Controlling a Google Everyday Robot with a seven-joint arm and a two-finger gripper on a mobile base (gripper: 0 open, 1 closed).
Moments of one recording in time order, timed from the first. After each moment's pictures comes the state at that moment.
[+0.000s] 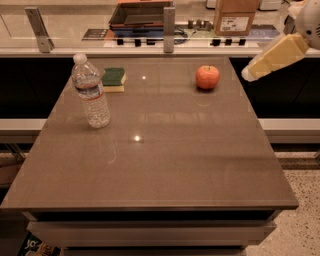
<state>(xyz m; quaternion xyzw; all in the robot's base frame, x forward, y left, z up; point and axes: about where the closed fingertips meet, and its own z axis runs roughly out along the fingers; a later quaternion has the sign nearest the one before) 0.552 -0.226 1.039 -0.43 0.80 -0.04 0.42</state>
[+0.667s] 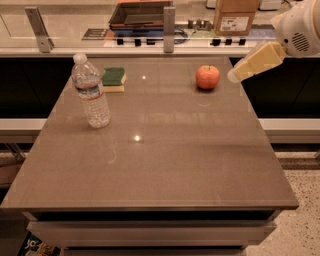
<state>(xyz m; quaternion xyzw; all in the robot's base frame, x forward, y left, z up) 0.585 -0.212 1.009 -0.42 0.80 0.01 0.43</state>
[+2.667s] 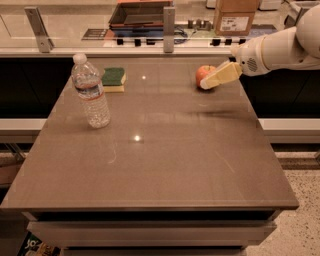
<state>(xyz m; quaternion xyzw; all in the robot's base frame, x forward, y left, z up) 0.693 -0.179 0.909 -0.41 0.78 0.14 0.46</state>
